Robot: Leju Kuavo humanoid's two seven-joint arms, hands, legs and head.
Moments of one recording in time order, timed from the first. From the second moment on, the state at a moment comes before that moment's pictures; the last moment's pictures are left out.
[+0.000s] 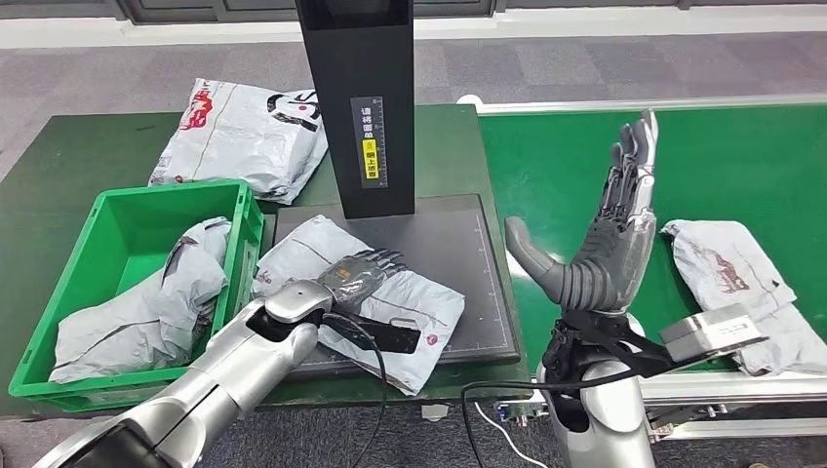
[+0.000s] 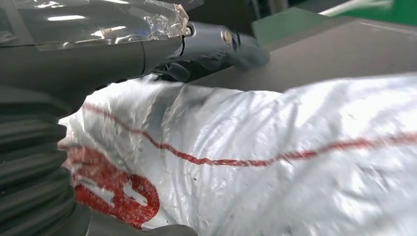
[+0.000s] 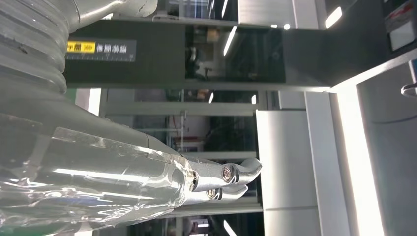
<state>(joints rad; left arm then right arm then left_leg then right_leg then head) -0.78 -0.17 -0.89 -0.51 -1.09 -0.11 -0.19 -0.13 0.14 0.25 -1.88 0.04 -0.28 -0.47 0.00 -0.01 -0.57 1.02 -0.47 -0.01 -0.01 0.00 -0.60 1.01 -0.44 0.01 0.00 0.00</state>
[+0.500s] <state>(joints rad) -0.82 -0.23 -1.06 -0.39 -1.17 -0.13 -0.26 -0.13 0.17 0.22 -1.88 0.00 -0.18 -0.47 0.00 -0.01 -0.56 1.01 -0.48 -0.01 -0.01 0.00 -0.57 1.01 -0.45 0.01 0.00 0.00</state>
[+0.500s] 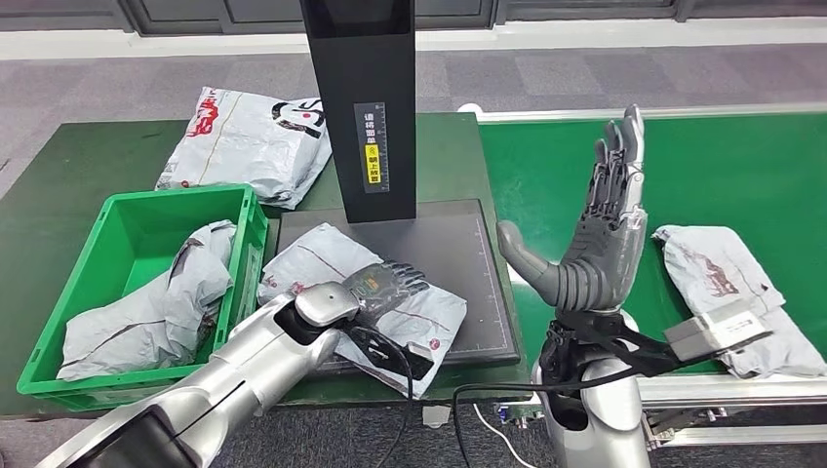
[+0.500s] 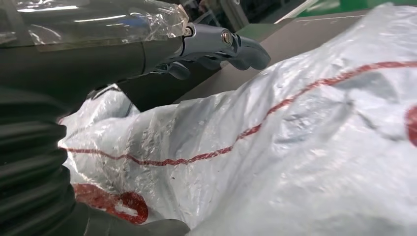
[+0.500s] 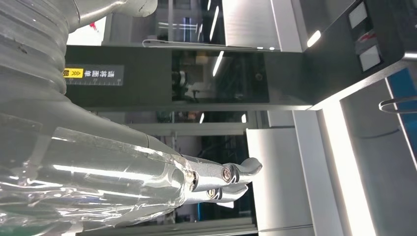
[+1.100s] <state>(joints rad) -0.87 -0.28 -1.18 -0.38 -1.17 -0.36 -0.50 -0.16 0.19 0.20 -1.86 -0.06 -0.13 -0.50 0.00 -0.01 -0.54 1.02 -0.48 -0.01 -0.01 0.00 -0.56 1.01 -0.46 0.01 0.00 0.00</state>
